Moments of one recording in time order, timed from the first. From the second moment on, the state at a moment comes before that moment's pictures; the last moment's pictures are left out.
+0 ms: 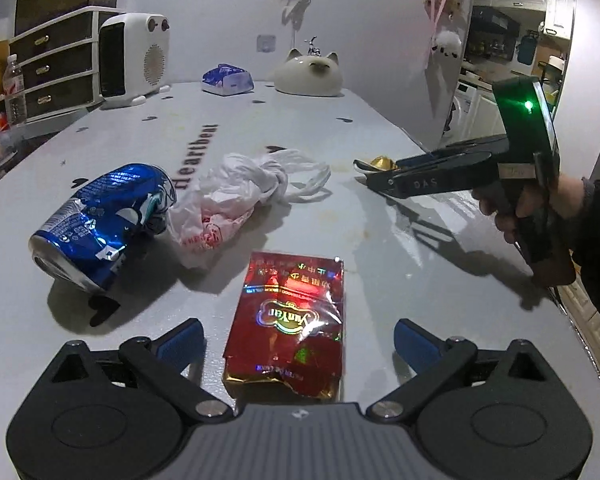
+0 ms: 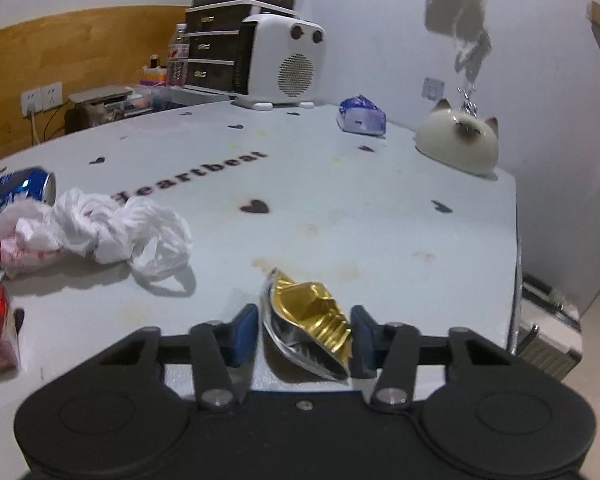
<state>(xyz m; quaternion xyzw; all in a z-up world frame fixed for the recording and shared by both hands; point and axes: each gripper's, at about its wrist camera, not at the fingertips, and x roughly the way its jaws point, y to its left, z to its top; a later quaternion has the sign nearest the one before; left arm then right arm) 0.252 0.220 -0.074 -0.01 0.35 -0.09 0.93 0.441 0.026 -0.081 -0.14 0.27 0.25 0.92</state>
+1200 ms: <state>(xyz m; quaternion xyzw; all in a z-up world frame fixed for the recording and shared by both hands) 0.198 0.171 -0.070 -0.04 0.30 0.01 0.95 0.261 -0.022 -0.074 -0.07 0.29 0.20 0.93</state>
